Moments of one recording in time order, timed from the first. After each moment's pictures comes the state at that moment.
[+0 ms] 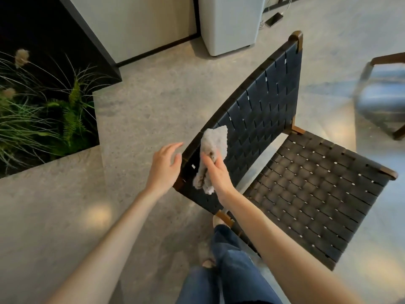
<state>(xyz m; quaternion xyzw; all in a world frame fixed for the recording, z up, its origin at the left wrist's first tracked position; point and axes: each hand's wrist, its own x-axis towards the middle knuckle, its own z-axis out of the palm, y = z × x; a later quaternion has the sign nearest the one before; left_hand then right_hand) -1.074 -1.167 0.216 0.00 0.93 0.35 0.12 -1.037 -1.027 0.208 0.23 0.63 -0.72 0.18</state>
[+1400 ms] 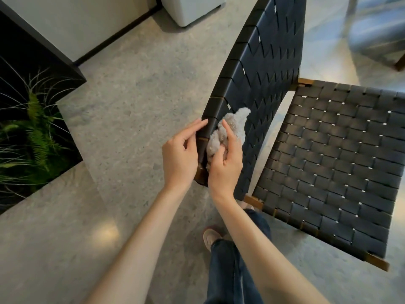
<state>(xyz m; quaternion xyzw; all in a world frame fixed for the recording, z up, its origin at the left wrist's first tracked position) -1.090 -1.185 0.150 0.09 0.86 0.50 0.07 -1.043 -1.128 0.111 0.34 0.67 -0.62 -0.23</state>
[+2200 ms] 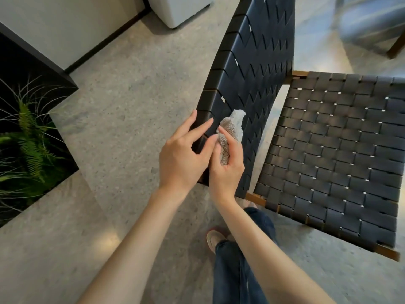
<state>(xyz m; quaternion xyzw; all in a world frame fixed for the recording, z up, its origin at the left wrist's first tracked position) -1.083 -1.186 0.146 0.21 0.91 0.35 0.04 -1.032 -1.129 0.080 0.36 0.64 -0.61 -0.30</state>
